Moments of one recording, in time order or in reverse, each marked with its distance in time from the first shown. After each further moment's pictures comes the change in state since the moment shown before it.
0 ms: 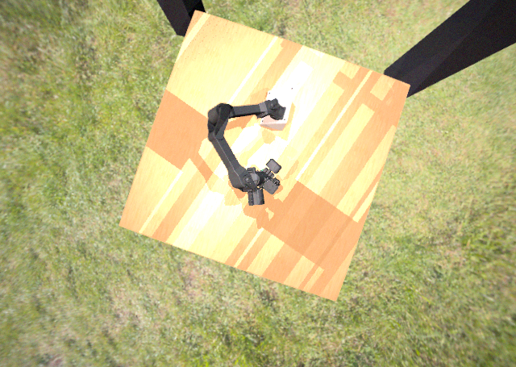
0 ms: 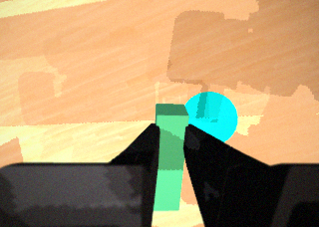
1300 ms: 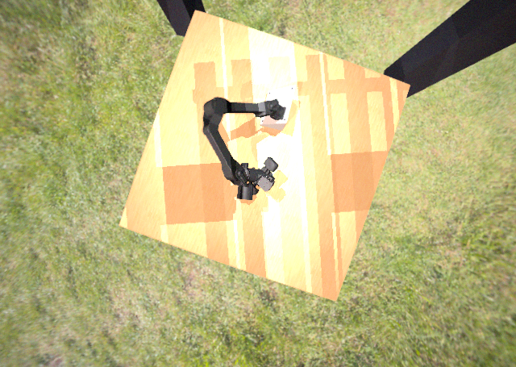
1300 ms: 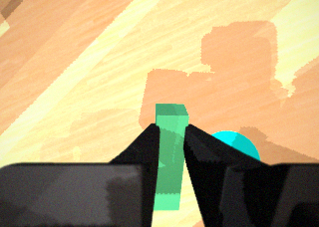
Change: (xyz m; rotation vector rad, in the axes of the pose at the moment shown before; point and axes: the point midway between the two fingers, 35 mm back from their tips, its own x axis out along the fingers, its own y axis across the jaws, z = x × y) arm 0.010 0.003 -0.001 -0.013 -0.264 0.110
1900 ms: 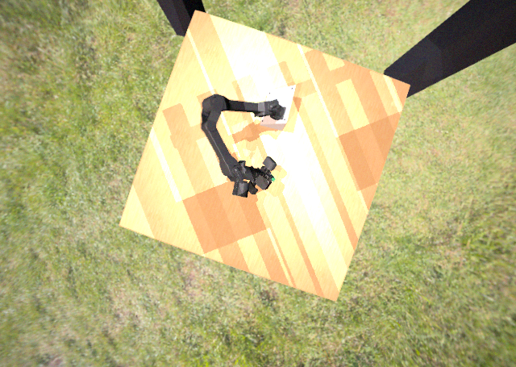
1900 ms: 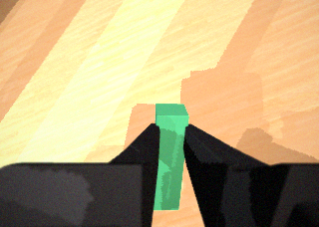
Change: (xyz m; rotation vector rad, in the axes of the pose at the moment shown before) arm 0.001 -0.001 0.000 -0.016 -0.130 0.022
